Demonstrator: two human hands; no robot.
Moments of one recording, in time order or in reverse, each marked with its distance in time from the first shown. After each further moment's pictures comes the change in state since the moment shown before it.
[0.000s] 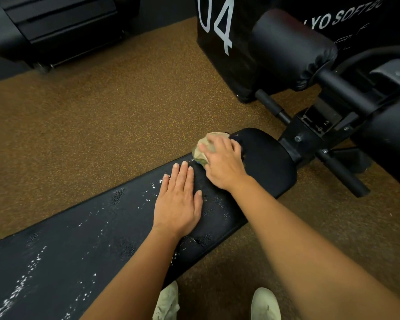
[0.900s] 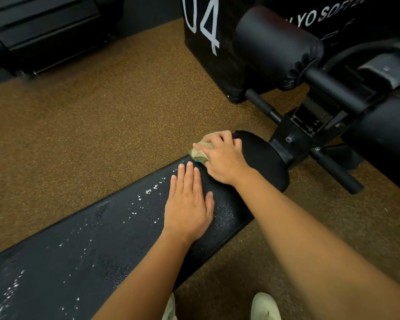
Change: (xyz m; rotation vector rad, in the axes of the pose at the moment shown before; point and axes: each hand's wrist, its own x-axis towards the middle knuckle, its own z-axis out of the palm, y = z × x) left_hand 0.026 0.039 0.005 -0.014 -0.008 0.026; right_hand 0.016 0.039 -0.005 0.012 -0.029 -0.008
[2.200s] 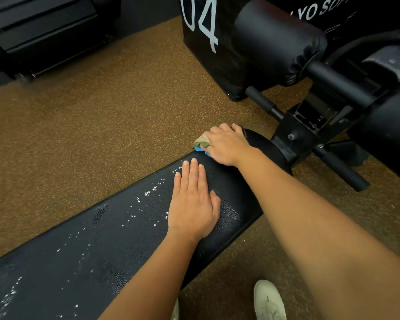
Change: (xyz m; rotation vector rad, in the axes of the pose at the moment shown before) left_hand 0.007 0.007 0.005 -0.002 0.038 0.020; right_hand 0.036 0.018 -0.009 -0.067 -0.203 0.031
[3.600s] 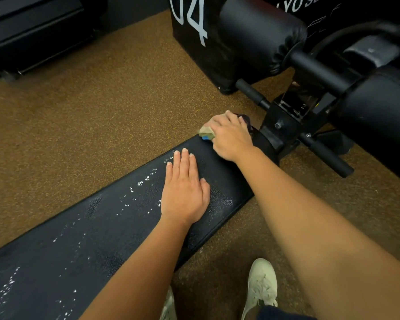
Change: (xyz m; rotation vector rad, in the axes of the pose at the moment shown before) left_hand 0.000 0.001 -0.003 -0.001 -0.030 -0.002; right_hand -0.032 0.016 0.008 0.111 0.172 0.151
